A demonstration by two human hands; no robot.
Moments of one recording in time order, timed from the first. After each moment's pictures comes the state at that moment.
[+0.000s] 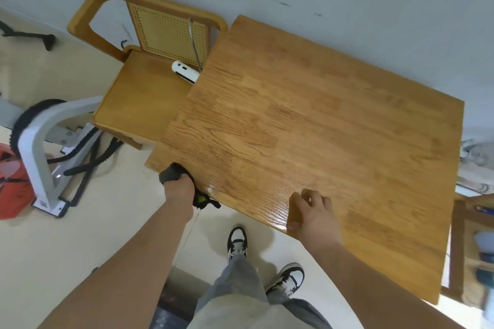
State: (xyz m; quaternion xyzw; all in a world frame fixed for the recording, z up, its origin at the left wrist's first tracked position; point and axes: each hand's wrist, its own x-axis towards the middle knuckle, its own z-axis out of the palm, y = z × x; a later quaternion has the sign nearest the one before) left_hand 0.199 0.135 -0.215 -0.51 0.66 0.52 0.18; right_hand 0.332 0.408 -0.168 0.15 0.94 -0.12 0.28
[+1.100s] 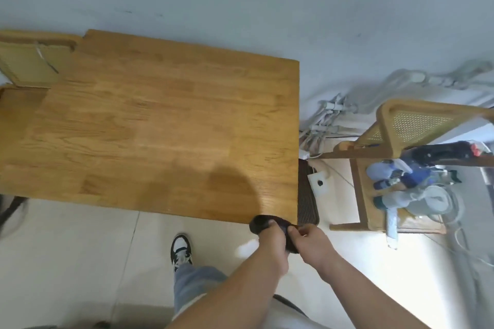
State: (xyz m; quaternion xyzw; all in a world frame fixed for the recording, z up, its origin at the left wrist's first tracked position) left_hand 0.533 0.564 -0.191 -0.47 0.46 0.58 0.48; right_hand 0.594 0.636 -0.142 0.51 0.70 -0.46 0.21
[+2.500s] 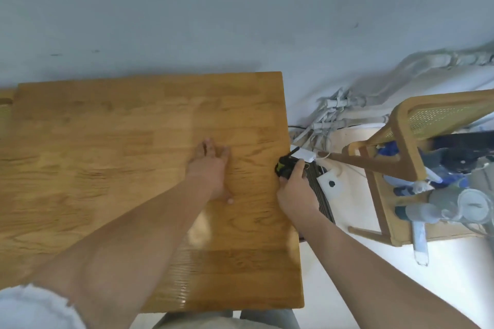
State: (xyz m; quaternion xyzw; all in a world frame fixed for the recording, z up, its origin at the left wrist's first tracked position) left_hand 0.197 0.655 -0.162 0.33 0.86 -0.18 0.36; right_hand 0.366 0.781 -0.190 0.52 0.76 -0.35 0.19
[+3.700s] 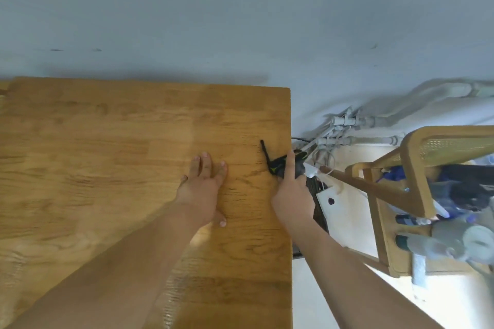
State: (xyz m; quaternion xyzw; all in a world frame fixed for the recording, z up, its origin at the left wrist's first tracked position) left_hand 0.197 0.652 -0.170 0.32 0.86 -0.16 0.36; right_hand 0.325 0.813 -0.201 0.44 0.84 -0.26 0.18
